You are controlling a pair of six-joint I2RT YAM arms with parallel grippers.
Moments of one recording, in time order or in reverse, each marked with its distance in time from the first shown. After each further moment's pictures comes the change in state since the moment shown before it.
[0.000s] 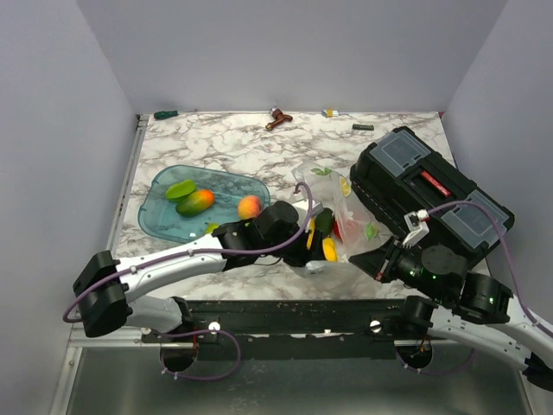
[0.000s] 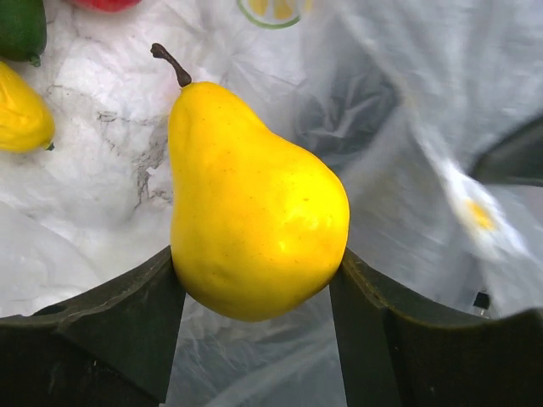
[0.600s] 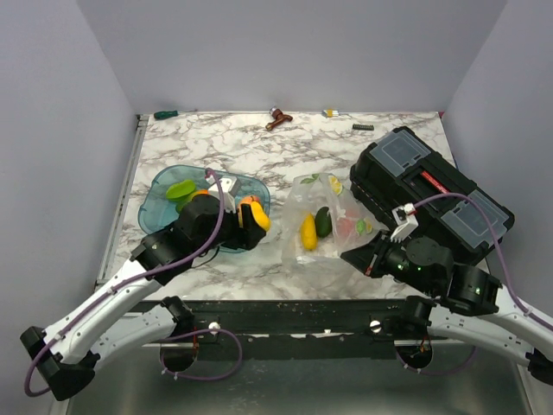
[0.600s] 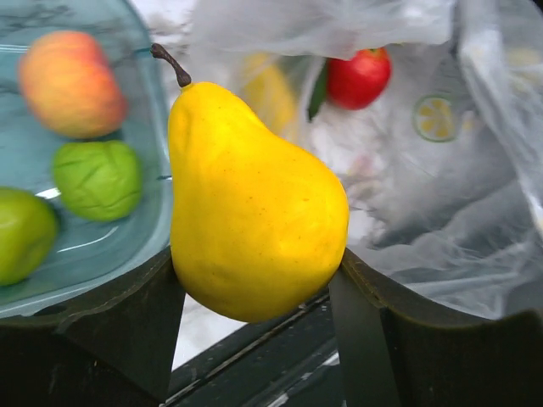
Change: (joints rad) left arm 0.260 -0.491 -0.061 -0.327 -0.258 0.091; right arm 0.000 0.160 0.034 0.055 0.009 -0.023
